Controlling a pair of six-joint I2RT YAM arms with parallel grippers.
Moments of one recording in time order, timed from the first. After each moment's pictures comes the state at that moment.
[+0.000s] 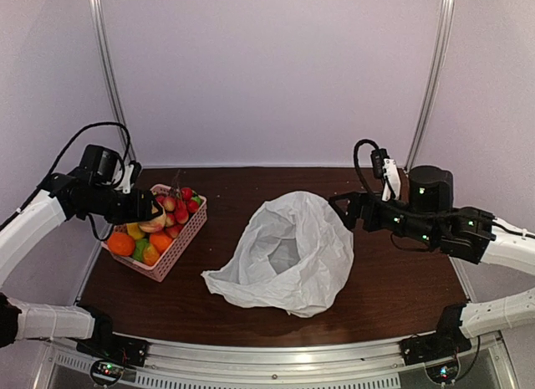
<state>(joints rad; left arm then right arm) -0.30 1.07 1.00 -0.76 0.15 -0.34 0.91 0.95 0.83 -0.18 0.23 0.50</state>
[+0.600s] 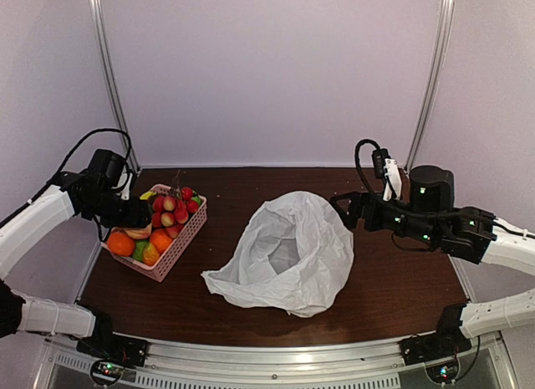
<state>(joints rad) -0.26 1.14 1.00 -0.85 -0.10 -0.25 0.90 0.94 0.82 -0.19 0.23 0.50</state>
